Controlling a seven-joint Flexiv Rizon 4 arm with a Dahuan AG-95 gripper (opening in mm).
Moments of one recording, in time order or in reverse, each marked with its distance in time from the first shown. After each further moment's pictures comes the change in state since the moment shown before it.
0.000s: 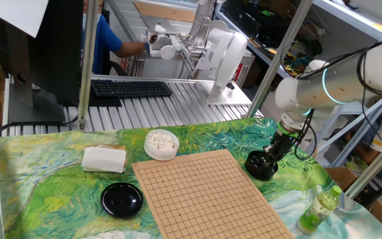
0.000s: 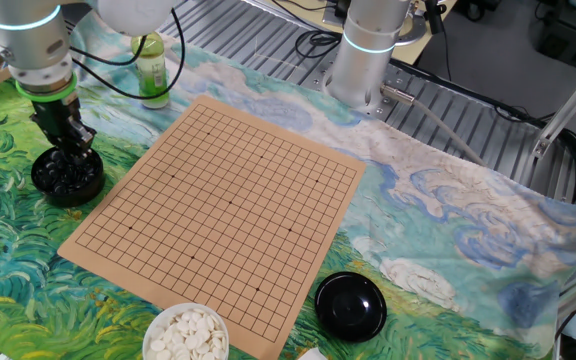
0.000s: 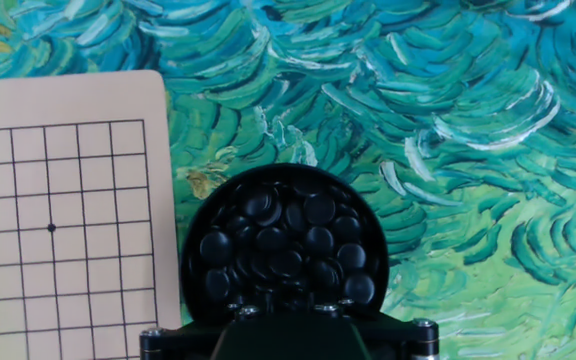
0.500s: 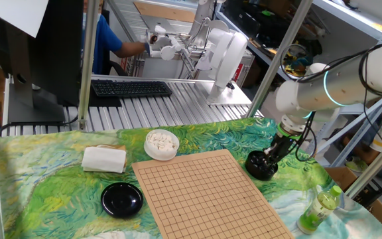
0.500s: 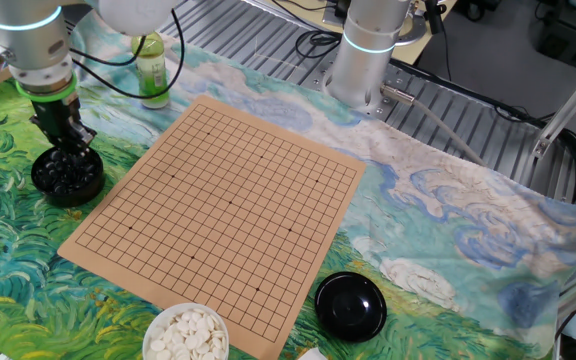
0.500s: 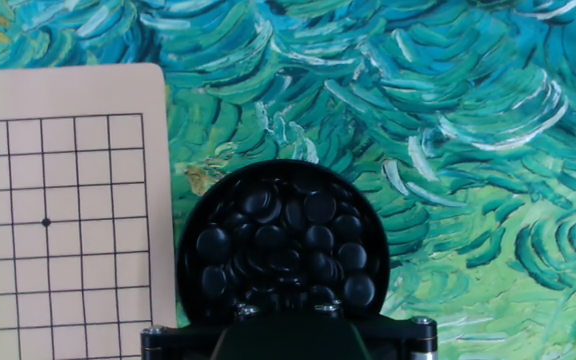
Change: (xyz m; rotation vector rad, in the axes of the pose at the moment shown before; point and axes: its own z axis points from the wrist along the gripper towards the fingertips) arm -0.002 -0.001 -0.011 -0.003 0.010 -0.014
